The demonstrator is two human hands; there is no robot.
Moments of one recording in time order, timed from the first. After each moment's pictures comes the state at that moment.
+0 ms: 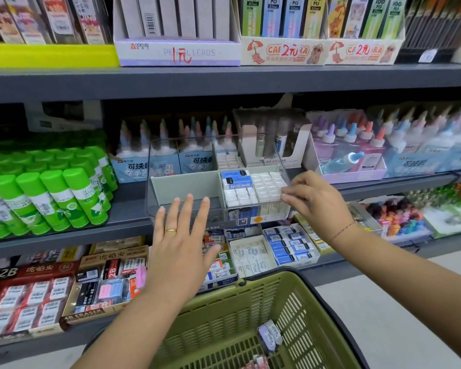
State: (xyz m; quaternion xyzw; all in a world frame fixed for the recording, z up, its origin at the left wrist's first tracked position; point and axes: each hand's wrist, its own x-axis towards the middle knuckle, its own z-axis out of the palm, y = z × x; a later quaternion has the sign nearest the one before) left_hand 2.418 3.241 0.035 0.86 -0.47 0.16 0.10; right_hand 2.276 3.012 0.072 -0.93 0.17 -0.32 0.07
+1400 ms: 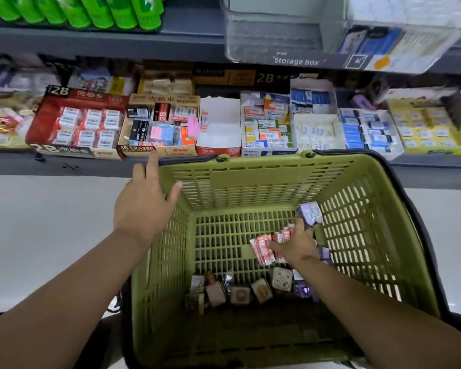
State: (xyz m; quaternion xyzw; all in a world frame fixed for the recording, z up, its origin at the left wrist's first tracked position) left_hand 2.427 3.406 -0.110 0.97 -0.21 -0.04 0.09; right_hand 2.233 3.181 -0.237 -0.79 0.51 0.19 0.29
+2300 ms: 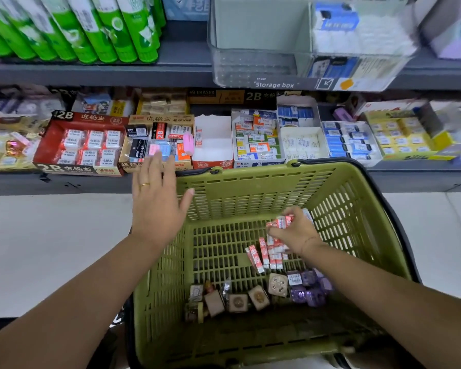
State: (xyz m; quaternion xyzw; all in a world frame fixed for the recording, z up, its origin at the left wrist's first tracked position) left_hand 2.411 3.392 -0.097 0.95 -0.30 0.03 0.09; right_hand 2.245 3.175 -0.167 -0.72 0.47 0.11 0.49
